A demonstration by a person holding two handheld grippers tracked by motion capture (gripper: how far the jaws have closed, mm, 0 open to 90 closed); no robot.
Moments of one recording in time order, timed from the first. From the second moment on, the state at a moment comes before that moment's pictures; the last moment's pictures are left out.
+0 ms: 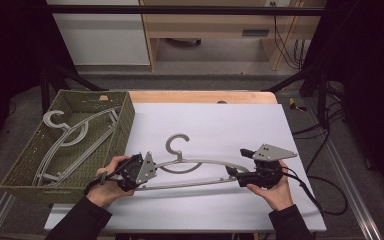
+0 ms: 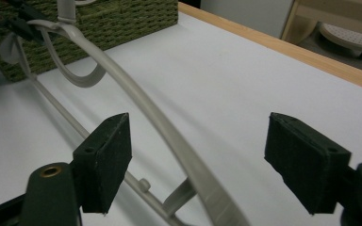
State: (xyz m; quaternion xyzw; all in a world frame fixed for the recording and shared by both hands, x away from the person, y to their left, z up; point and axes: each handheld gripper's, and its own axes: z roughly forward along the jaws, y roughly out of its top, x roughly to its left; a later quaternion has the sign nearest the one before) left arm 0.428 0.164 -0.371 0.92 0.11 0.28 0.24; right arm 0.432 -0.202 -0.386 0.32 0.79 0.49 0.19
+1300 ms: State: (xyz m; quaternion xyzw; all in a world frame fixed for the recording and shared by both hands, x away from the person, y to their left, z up) left arm 0.439 0.273 -0.255 0.80 0.36 0.35 0.32; right arm 0.427 -0.239 -0.395 0.39 0.75 0.49 0.24
